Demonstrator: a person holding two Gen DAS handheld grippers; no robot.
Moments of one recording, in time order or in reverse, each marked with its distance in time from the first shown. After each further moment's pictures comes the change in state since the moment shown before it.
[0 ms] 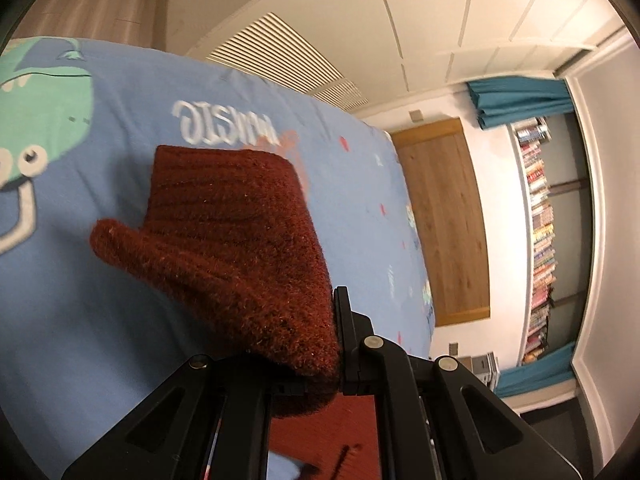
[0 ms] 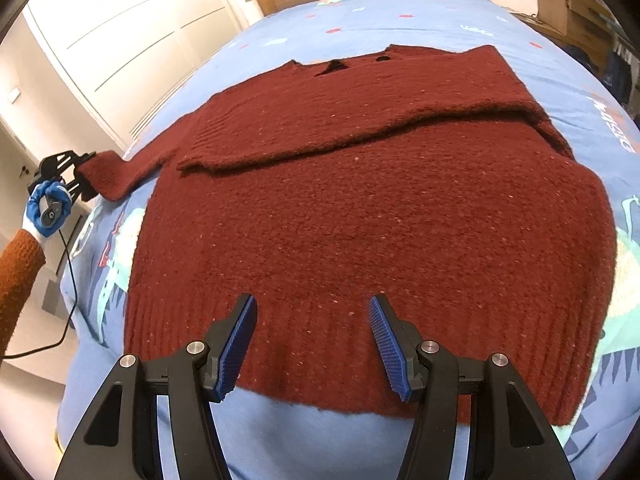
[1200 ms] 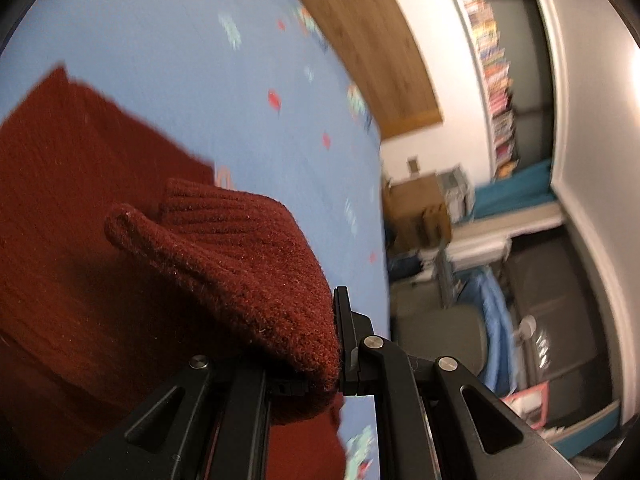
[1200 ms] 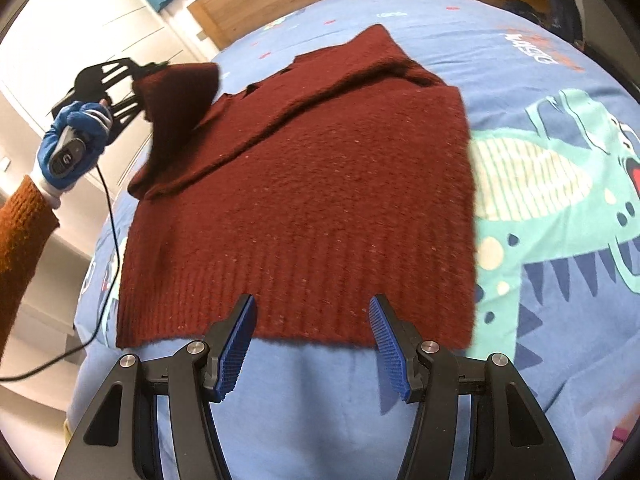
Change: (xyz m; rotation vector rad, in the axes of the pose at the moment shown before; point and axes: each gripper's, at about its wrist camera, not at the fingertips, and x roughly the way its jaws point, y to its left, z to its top) left arm 0.146 -0.186 -0.278 0.332 0.569 -0.127; right arm -0.055 -0.099 -0.061 0.202 -0.066 0.026
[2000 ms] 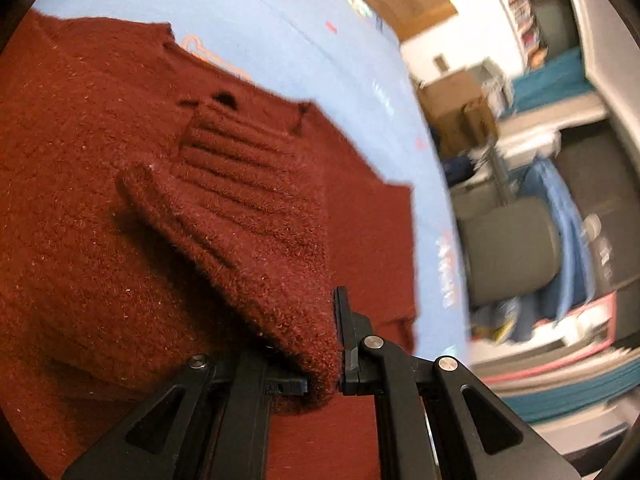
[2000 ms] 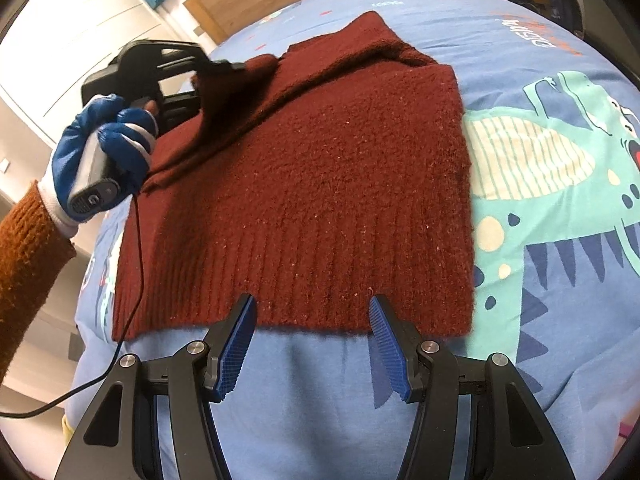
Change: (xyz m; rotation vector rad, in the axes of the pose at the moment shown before) left arm 0.075 -0.024 -0.099 0.222 0.258 0.234; right arm 0.015 -0.004 -0.001 0.011 0.030 0.008
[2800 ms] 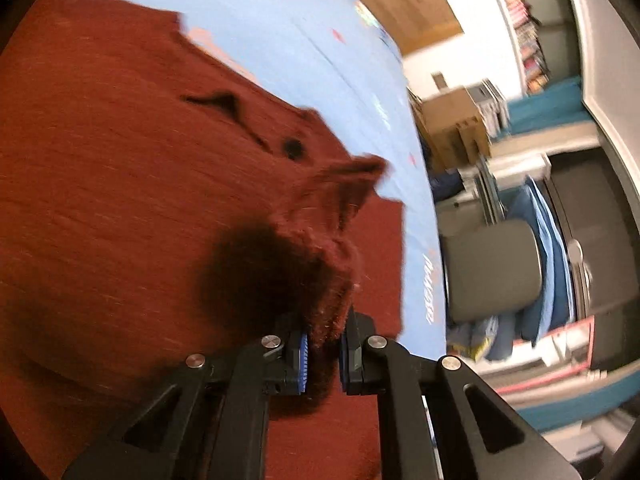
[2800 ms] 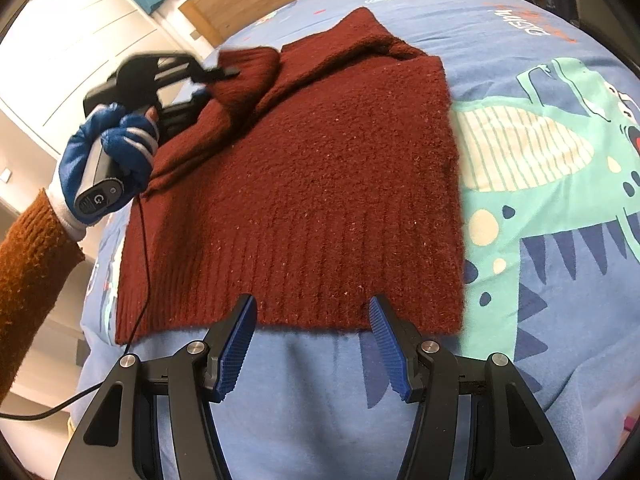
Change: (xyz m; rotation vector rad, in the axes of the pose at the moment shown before) left arm -0.018 0.017 0.007 -0.079 -0.020 -0.109; right arm 0.001 -0.016 -0.003 0.028 0.002 0.024
